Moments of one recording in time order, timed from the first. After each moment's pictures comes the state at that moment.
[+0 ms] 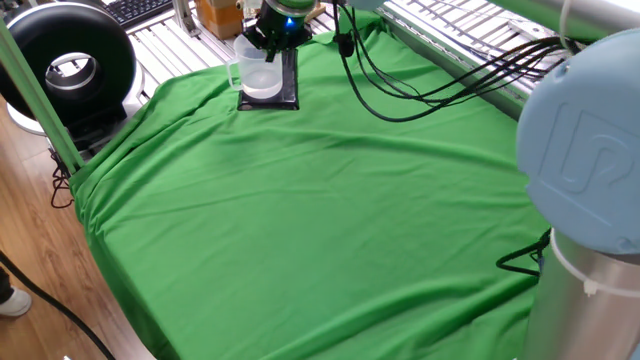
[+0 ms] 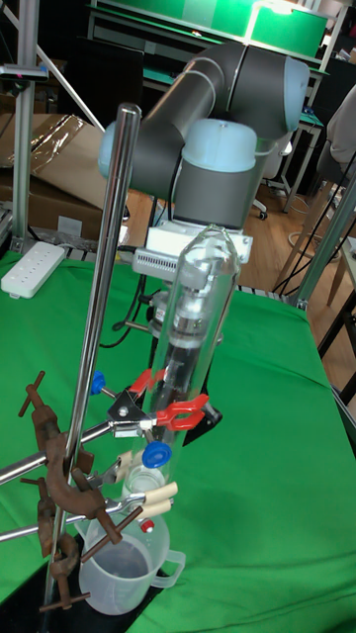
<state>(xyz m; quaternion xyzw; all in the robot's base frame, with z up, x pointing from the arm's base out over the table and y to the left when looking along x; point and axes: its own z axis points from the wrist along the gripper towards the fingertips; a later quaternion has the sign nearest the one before) 0.706 0.013 0.148 0.28 0.94 0.08 0.16</state>
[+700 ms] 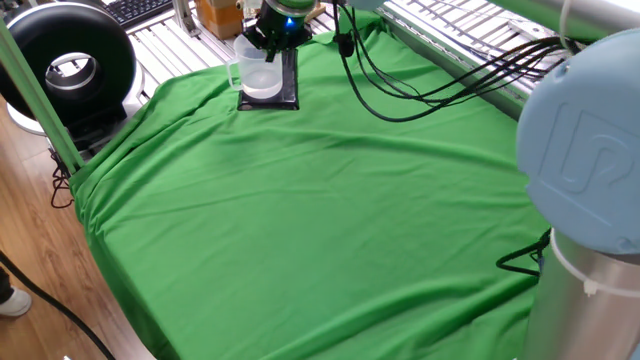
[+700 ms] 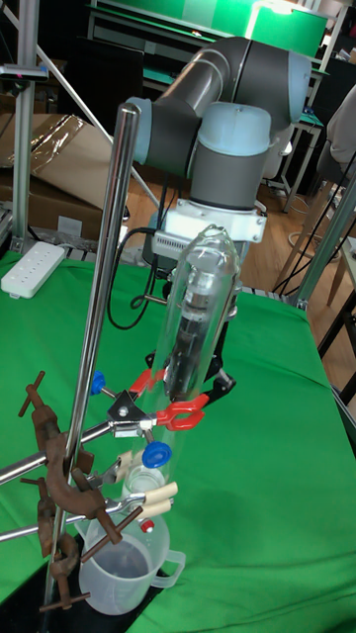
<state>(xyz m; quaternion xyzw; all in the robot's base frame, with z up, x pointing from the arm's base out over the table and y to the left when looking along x) 0.654 0.030 0.148 0.25 0.96 0.07 0.12</state>
